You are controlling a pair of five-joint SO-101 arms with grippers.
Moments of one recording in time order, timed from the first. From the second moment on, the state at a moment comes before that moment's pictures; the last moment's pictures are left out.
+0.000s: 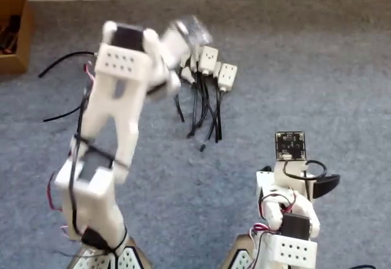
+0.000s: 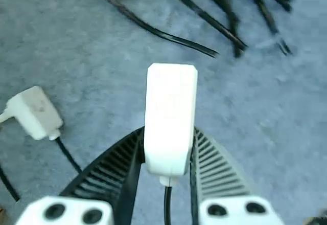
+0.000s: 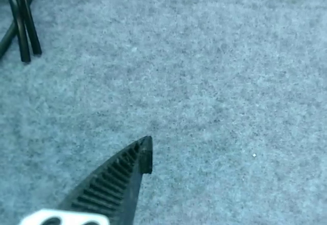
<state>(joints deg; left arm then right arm) 10.3 14.5 -27.3 101.6 -42.2 6.8 -98.4 95.3 58.3 12.7</state>
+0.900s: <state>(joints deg) 16.6 -10.2 39.6 74.2 -58.8 6.8 -98.4 95.3 58.3 12.7</state>
